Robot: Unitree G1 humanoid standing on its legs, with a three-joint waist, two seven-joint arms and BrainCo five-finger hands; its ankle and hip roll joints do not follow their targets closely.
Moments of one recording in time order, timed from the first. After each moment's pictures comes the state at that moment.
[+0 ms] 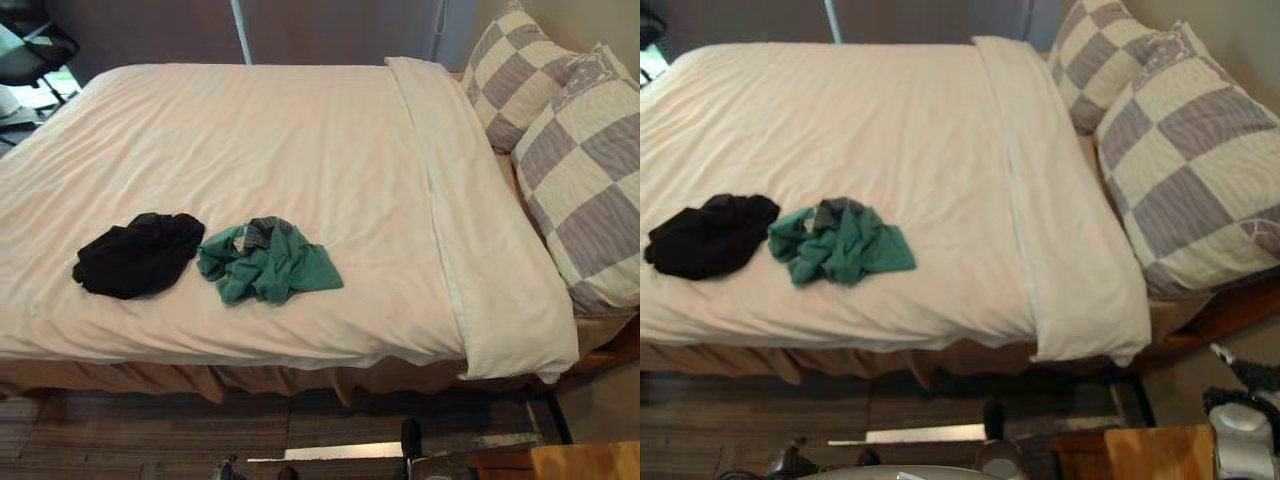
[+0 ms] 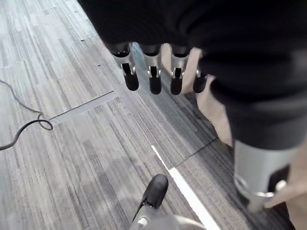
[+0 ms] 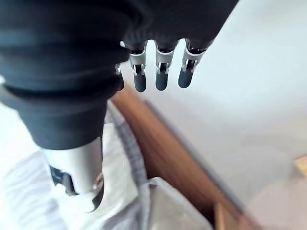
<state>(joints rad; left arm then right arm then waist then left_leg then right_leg) 0.07 0.24 -0.24 1.22 0.29 0.00 0.22 0.09 -0.66 -0.34 0.49 0.03 0.04 -0.54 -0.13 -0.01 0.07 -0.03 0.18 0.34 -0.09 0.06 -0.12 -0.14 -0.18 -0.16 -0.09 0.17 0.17</state>
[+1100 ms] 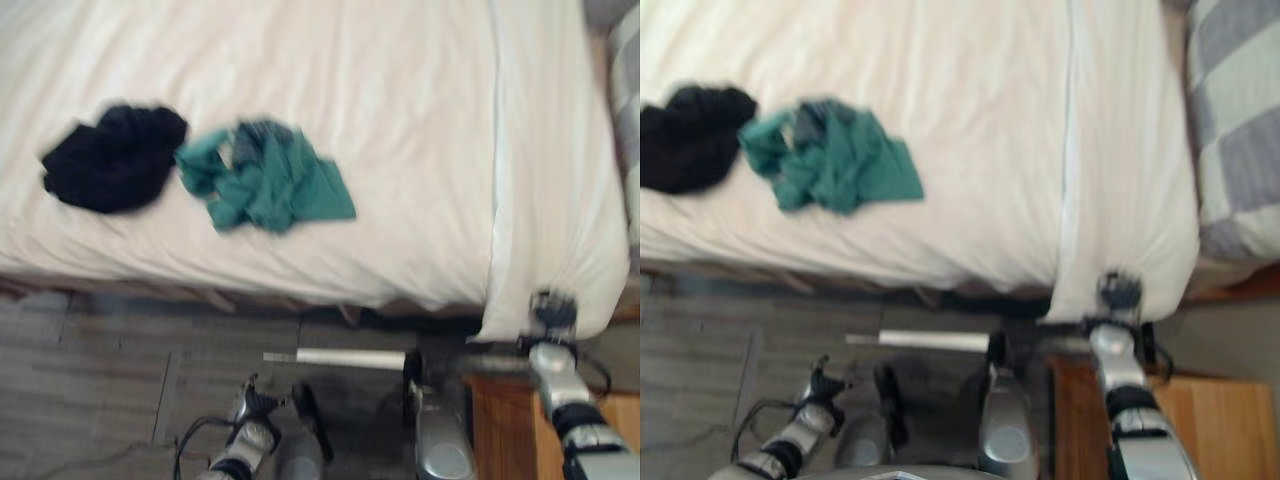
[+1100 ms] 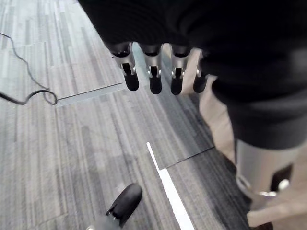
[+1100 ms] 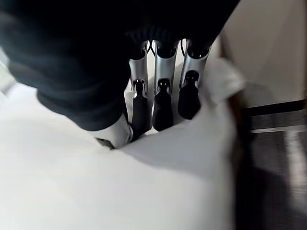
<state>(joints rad) -0.11 0.20 -0.31 1.16 0.13 -0.01 0.34 -0.18 -0.38 0.07 0.98 0.07 -0.15 -0.44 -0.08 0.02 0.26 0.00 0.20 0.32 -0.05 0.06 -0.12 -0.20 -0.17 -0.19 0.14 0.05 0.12</state>
